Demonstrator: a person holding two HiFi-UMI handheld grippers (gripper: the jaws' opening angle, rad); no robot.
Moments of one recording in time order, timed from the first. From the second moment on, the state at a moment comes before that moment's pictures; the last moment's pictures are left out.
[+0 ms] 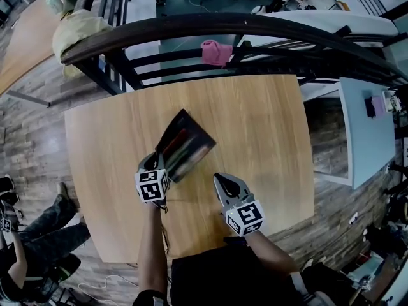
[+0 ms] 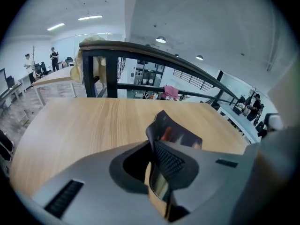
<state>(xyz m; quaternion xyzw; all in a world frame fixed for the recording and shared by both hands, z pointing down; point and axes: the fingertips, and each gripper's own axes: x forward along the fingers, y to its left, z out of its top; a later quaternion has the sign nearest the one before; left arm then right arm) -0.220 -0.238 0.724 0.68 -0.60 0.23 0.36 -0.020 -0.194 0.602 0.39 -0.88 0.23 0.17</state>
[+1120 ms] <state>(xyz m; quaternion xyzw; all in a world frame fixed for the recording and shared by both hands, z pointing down) -0.209 -0.167 0.663 0.66 -0.64 0.18 0.34 -0.008 -0.152 0.562 0.39 -0.89 0.21 0.15</state>
